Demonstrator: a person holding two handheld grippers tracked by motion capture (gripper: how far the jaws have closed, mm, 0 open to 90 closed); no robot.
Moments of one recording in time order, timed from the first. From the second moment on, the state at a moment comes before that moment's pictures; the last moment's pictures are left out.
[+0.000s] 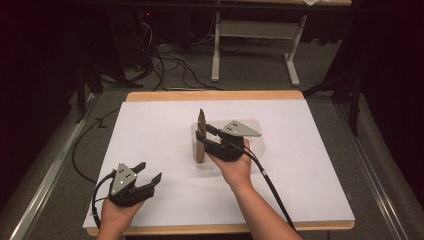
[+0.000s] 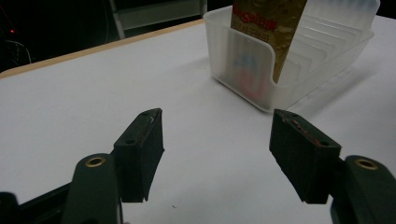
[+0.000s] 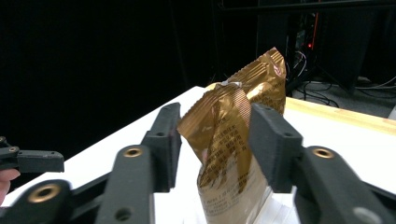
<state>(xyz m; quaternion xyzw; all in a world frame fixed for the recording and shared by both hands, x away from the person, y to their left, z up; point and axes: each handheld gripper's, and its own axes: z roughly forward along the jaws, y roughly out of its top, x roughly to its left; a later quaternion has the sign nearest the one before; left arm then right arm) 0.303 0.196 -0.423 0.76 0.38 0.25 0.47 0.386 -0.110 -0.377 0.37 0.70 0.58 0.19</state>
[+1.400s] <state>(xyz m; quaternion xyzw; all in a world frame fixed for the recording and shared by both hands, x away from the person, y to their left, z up) 0.305 0.192 -0.427 0.76 0.38 0.25 0.46 0.294 -0.328 -0.416 0.49 0.69 0.44 0.30</state>
